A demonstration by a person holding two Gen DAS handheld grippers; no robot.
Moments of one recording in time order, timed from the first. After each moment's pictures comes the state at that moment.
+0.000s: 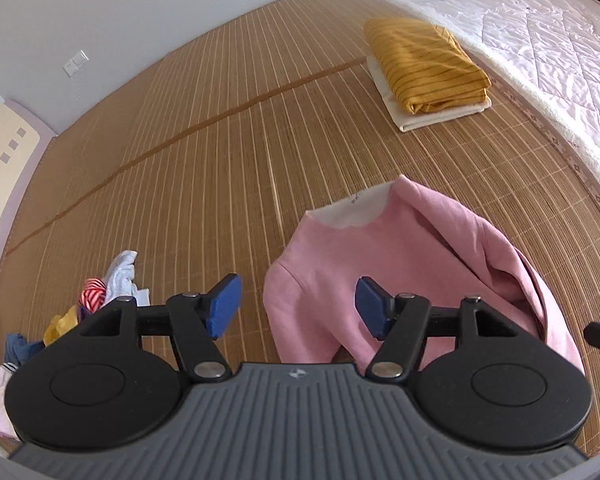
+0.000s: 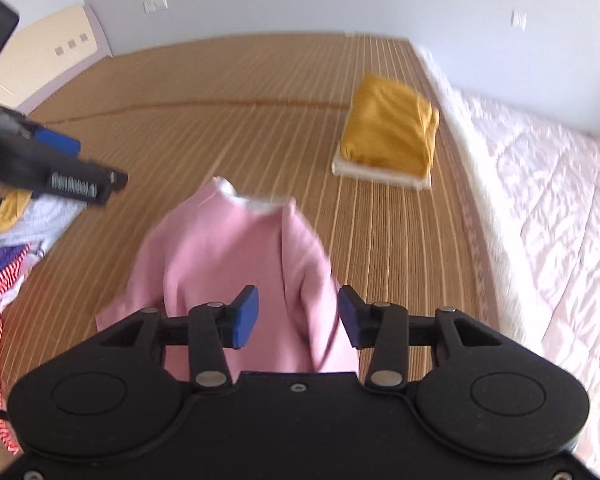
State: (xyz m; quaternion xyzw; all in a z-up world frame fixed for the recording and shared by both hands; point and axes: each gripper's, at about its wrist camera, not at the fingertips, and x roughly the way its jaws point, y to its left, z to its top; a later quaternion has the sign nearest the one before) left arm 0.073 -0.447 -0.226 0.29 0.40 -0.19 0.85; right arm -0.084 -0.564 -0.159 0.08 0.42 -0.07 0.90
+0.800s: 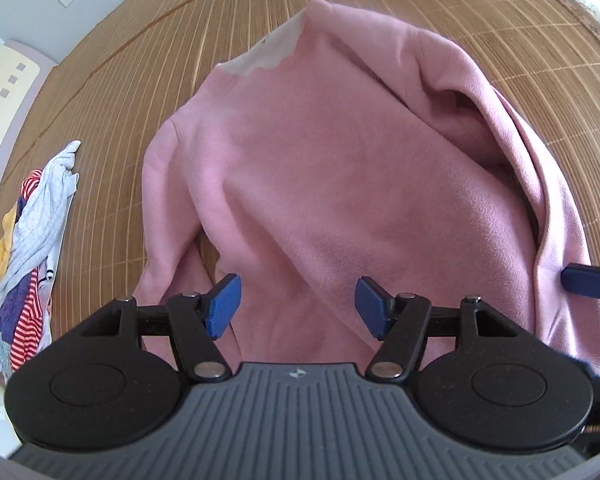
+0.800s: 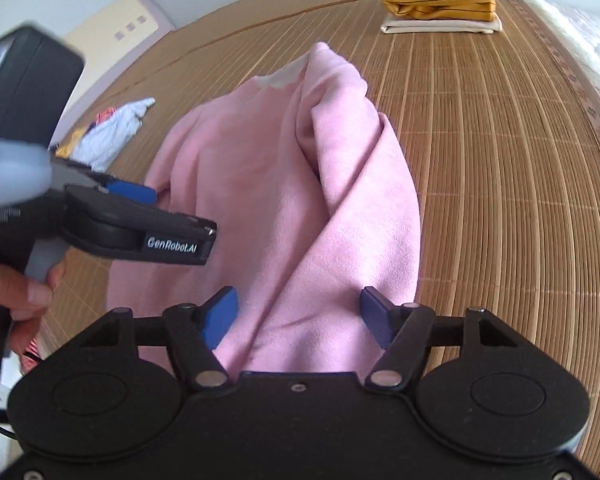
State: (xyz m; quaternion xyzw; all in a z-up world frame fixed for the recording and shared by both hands) left arm -0.021 -0.492 -0.378 0.31 0.49 -0.11 0.81; right arm -0.089 -0.603 -0.345 0.16 0.44 0.10 0.88
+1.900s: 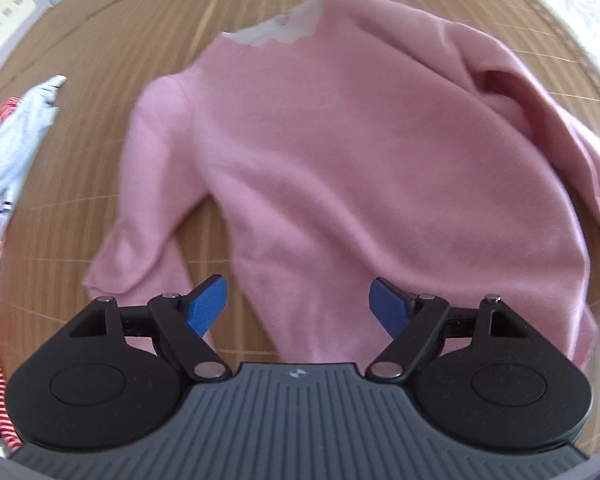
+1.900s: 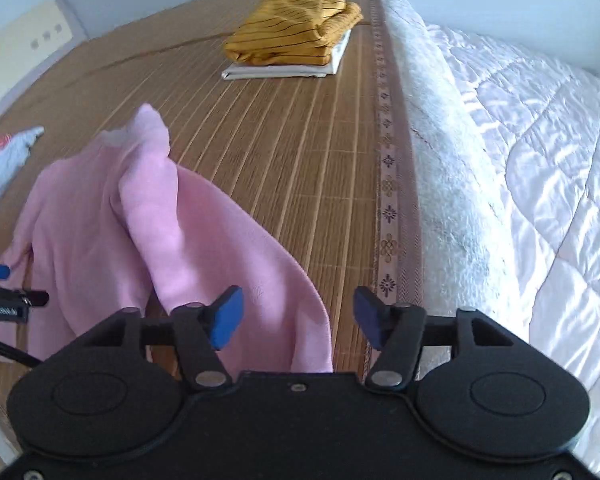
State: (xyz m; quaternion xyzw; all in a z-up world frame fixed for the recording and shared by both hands) left arm -0.035 -0.454 -0.376 0.20 0.52 -0.15 0.81; right arm -0.088 -0.713 -0.327 0.07 0.45 -0.05 0.89
